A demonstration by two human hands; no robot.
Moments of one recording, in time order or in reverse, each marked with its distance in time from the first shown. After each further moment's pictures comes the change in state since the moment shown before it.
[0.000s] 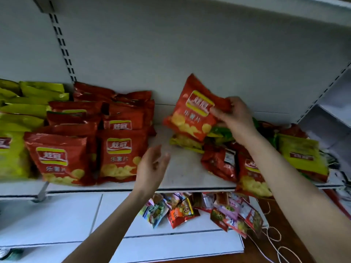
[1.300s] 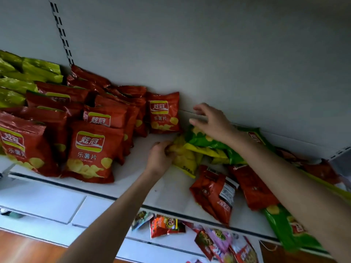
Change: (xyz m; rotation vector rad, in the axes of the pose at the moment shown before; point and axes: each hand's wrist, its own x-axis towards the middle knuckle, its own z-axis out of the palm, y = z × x) left_hand 0.089 -0.004 0.101 0.323 0.094 -0.088; right_hand 0.109 0.065 -0.002 -0.700 -0.488 -0.371
